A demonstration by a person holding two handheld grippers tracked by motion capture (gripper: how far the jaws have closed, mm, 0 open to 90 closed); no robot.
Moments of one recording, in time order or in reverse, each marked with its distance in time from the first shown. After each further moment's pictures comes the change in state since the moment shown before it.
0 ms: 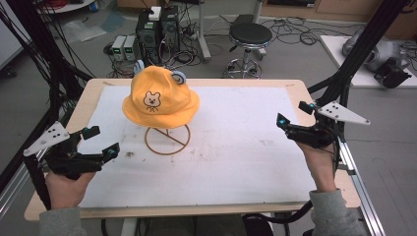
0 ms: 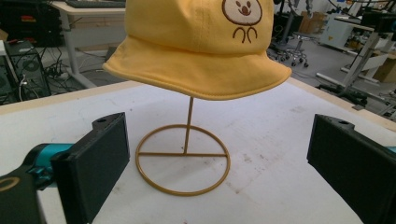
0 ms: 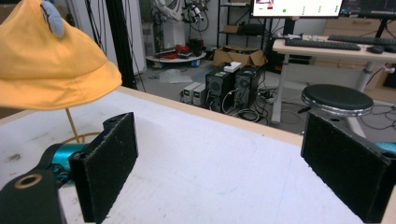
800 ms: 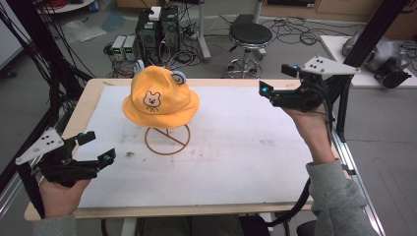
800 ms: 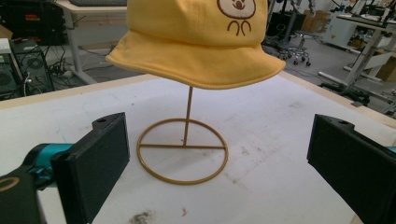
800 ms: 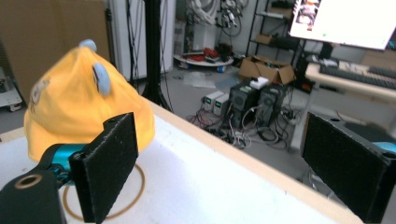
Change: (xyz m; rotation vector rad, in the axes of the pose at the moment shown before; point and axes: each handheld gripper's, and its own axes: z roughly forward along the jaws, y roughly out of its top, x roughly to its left) left arm -0.006 -0.004 -0.012 -0.001 0.006 -0.001; right arm 0.030 0.096 0.040 0.017 0.123 -0.128
